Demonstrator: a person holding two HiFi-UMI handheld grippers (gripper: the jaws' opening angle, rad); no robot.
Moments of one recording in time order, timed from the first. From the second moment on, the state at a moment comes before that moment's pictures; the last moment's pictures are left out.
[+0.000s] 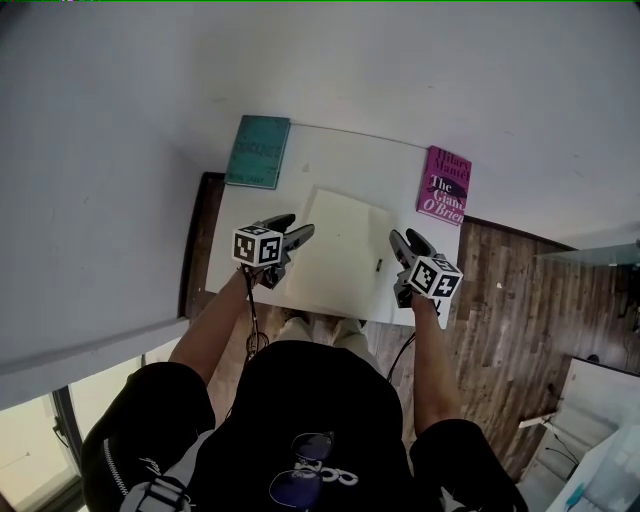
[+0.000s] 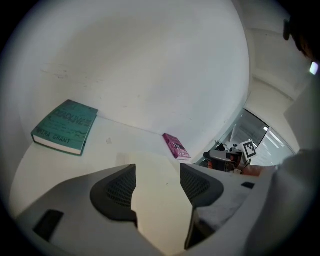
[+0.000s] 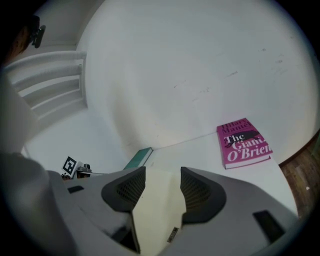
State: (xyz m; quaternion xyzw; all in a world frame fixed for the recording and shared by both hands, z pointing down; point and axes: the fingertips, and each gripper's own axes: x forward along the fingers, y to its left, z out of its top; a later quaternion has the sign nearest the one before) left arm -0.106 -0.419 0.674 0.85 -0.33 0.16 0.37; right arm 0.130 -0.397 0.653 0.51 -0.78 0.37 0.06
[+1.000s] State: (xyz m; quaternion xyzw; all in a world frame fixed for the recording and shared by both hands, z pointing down) left arm -0.100 -0.387 0.777 0.81 -0.29 0.23 0.45; right arm 0.109 -0.329 0.793 0.44 -0.73 0.51 0.10
